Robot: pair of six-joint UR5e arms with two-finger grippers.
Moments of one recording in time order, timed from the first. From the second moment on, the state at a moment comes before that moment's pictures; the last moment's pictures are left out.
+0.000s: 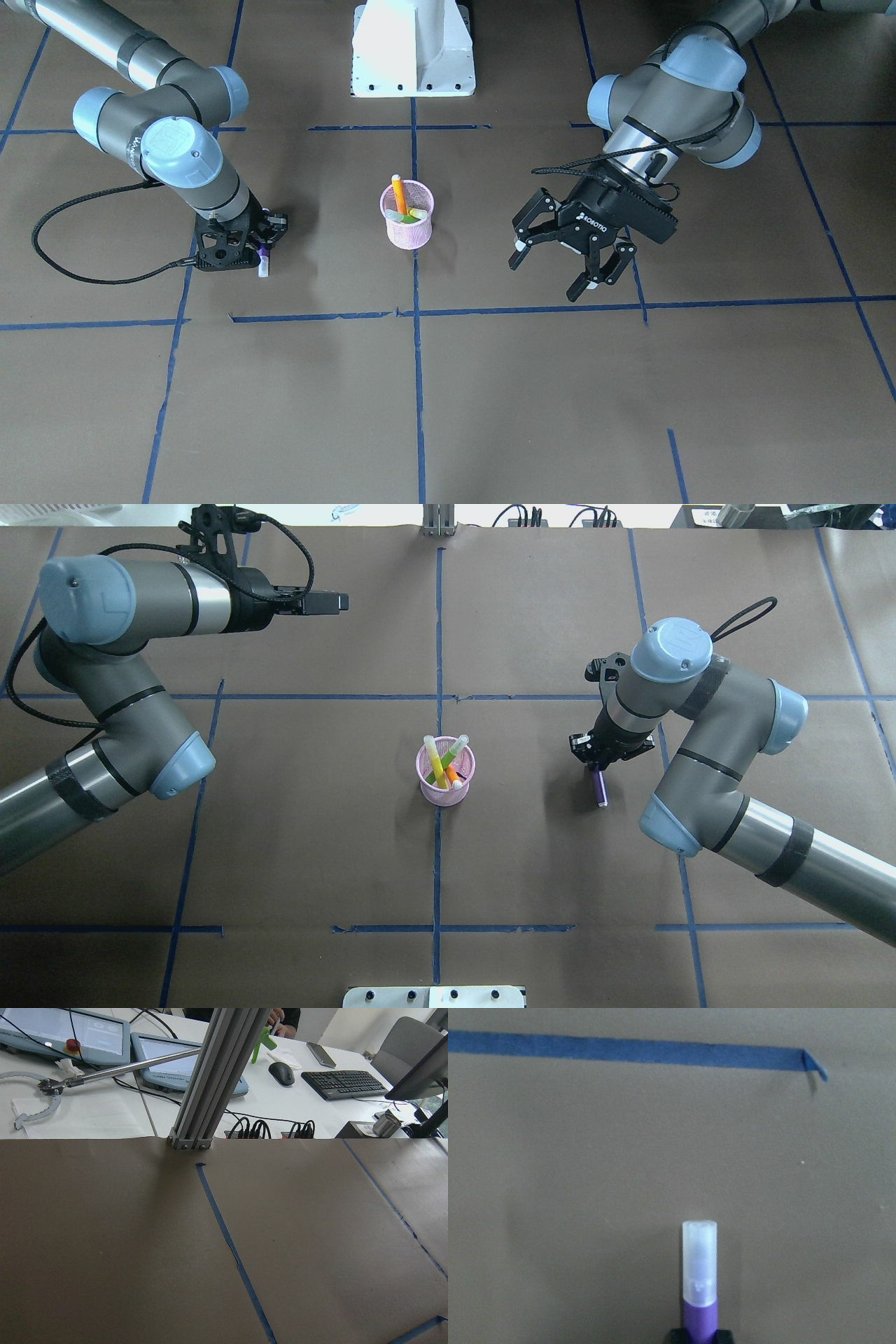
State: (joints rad) left arm -0.81 -2.10 -1.56 -2.53 -1.80 -1.03; right arm 0.69 -1.15 1.60 -1.43 2.10 0.97
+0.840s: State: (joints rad) left arm -0.82 -2.08 -1.56 -2.51 -1.83 -1.03; right arm 0.79 -1.09 1.70 -1.52 2.15 0.97
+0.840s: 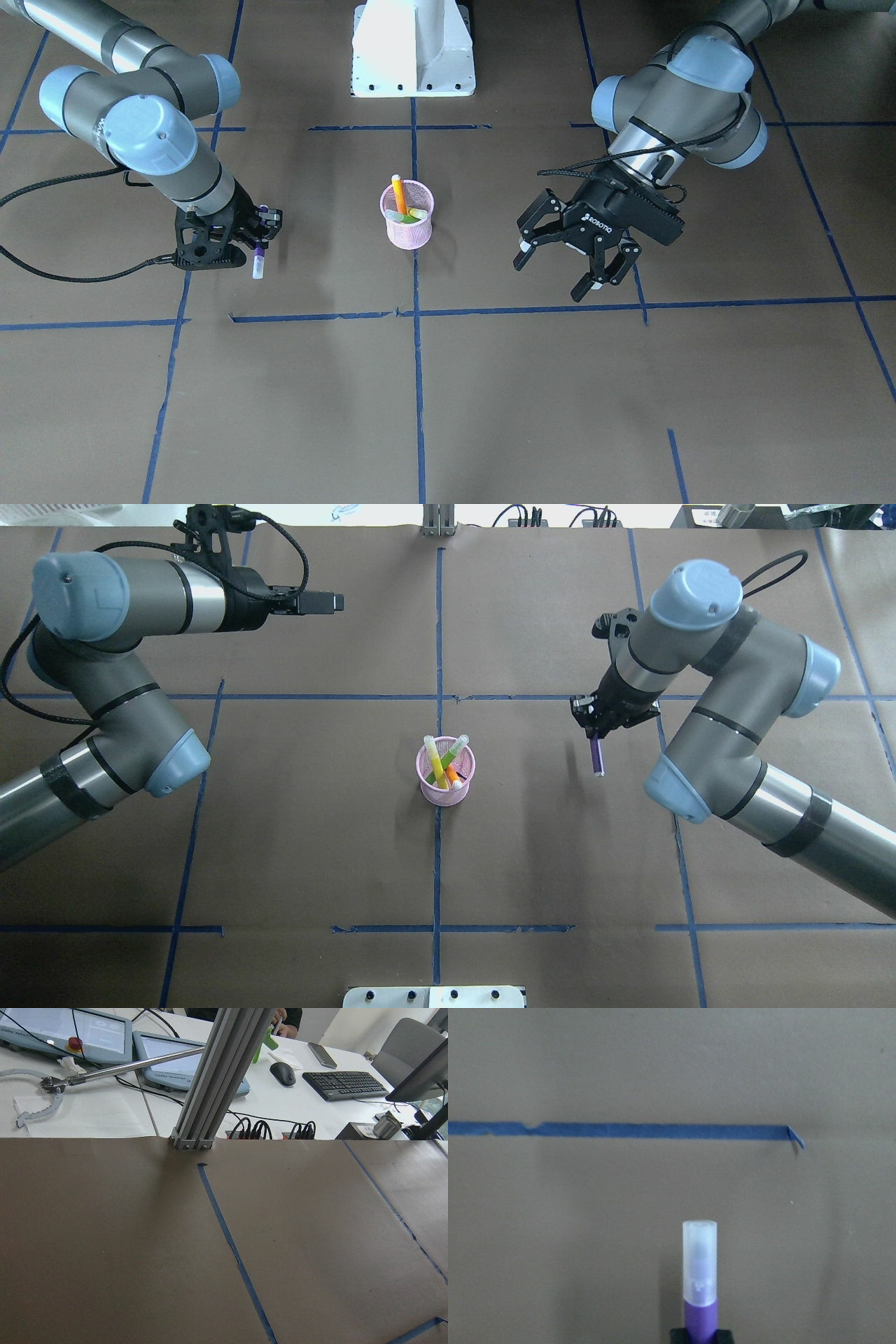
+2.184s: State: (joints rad) left arm -1.35 -1.96 -1.41 -1.64 -2.24 -0.04; right arm 0.62 -0.94 1.84 -1.40 1.65 1.13
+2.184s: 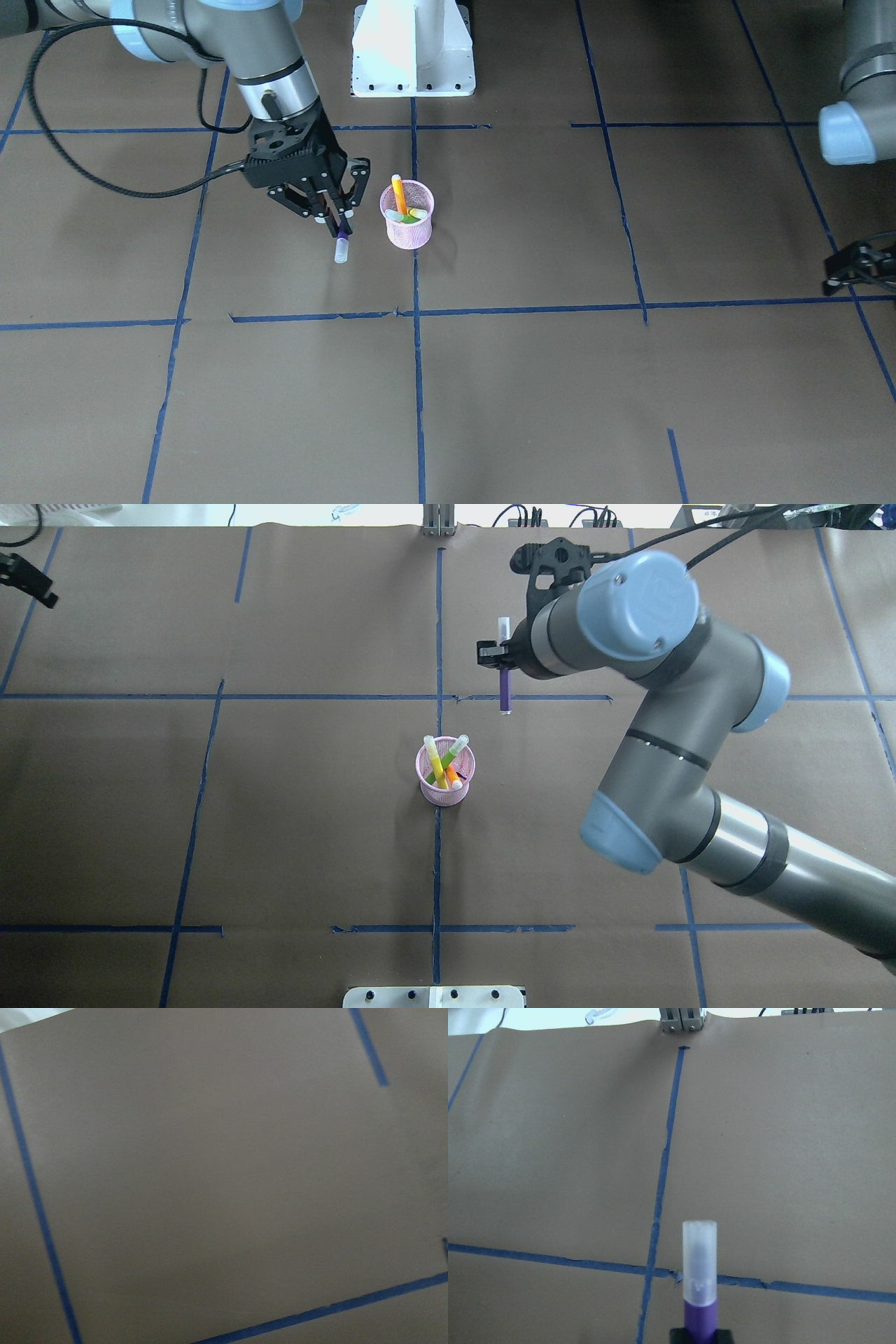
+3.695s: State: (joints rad) left arm -1.50 -1.95 -1.16 -1.61 -2.24 0.35; right arm 0.23 -0.96 1.86 -1.34 0.89 1.19
